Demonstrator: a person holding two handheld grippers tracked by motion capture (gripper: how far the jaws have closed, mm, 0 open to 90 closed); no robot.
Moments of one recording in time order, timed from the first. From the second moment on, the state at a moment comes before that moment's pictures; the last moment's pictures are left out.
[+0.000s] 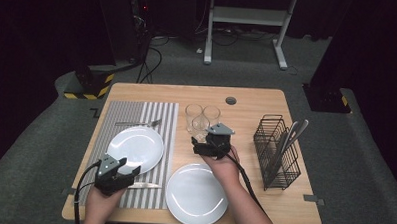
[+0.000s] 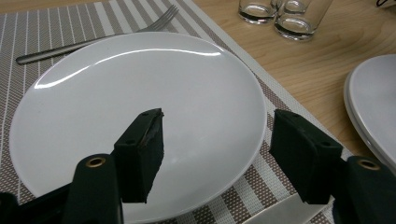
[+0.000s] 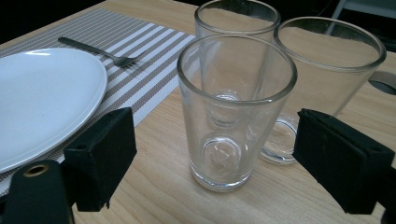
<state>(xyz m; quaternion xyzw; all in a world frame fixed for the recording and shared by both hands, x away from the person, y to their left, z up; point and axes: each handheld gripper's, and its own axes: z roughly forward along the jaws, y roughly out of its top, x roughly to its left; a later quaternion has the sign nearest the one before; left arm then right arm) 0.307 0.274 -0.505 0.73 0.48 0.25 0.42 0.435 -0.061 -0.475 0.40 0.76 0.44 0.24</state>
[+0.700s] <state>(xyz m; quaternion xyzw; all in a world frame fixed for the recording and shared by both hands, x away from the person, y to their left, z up) 0.307 0.275 -0.505 0.73 0.48 0.25 0.43 0.453 -0.051 -0.476 0.42 0.75 0.44 0.24</state>
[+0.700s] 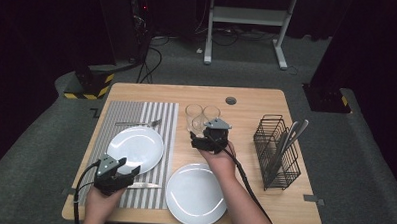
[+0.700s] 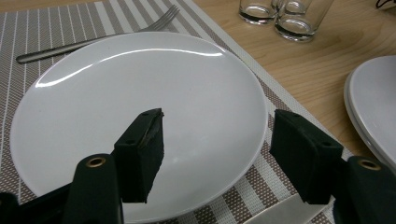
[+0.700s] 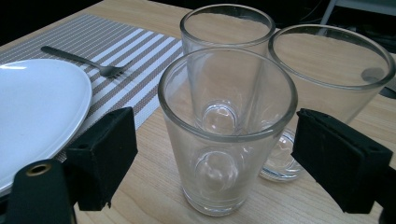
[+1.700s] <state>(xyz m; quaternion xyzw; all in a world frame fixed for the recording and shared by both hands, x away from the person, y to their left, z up) 0.307 0.276 -0.506 0.73 0.48 0.25 0.42 0.453 -0.042 -0.476 0.42 0.75 0.44 0.26</state>
